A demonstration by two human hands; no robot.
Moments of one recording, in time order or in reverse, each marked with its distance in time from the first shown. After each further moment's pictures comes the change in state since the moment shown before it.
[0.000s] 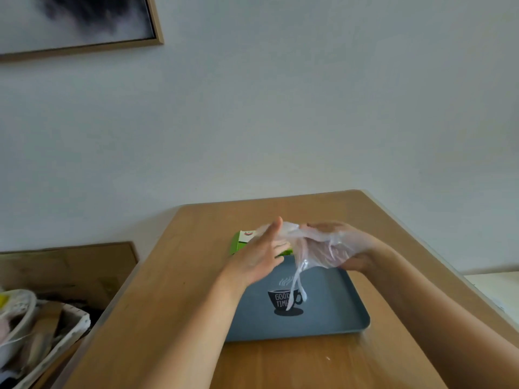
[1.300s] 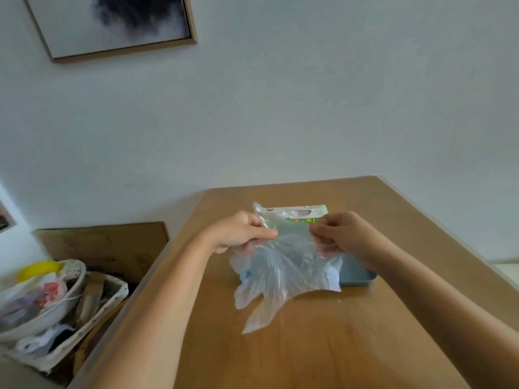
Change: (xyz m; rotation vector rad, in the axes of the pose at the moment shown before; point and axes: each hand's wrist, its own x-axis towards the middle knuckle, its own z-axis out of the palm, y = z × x) left_hand -0.123 0.046 -0.003 0.745 0.192 -0.141; right_hand -0.041 0.053 0.038 -0.580 0.257 -0.220
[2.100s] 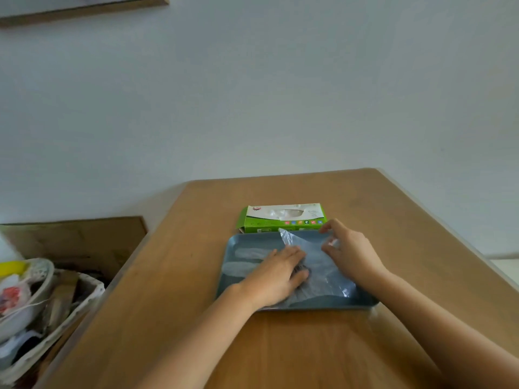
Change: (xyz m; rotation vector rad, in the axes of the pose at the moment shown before) left_hand 0.095 -0.053 0.102 0.667 0.011 0.303; right_hand 0.068 0.081 -0.024 -0.721 0.237 -0.083
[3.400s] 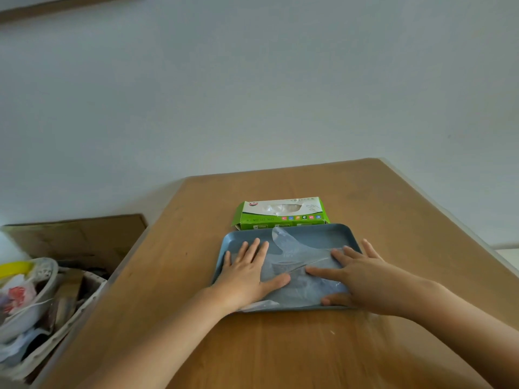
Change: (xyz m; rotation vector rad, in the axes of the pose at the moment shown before) left_hand -0.015 -0.031 -0.002 0.146 -0.217 -0.345; right_hand -0.031 0.011 -0.022 -0.749 -0.635 -0.344
